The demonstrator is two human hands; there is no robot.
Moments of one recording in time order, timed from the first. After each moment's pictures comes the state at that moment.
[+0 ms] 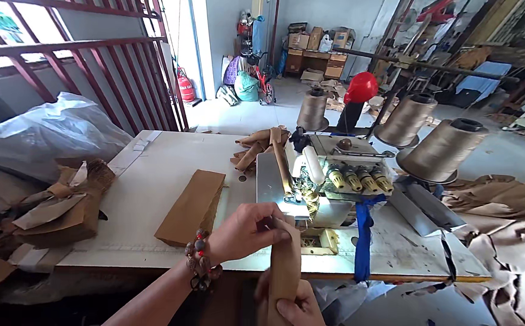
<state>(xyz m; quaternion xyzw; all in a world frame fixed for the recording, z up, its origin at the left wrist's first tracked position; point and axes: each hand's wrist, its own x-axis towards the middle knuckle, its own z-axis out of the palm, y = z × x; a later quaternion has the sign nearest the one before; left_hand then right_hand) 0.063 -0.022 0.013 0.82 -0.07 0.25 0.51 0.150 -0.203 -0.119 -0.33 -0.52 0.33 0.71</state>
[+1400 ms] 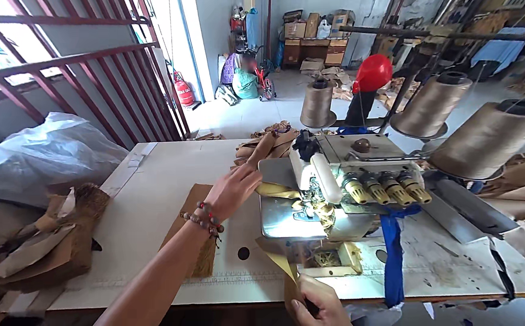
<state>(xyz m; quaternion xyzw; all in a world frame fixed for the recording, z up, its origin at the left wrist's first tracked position) 0.122 0.100 -0.005 0.93 0.01 0.37 0.02 0.202 -0.185 -0.134 -0.55 -0.62 0.11 0.55</state>
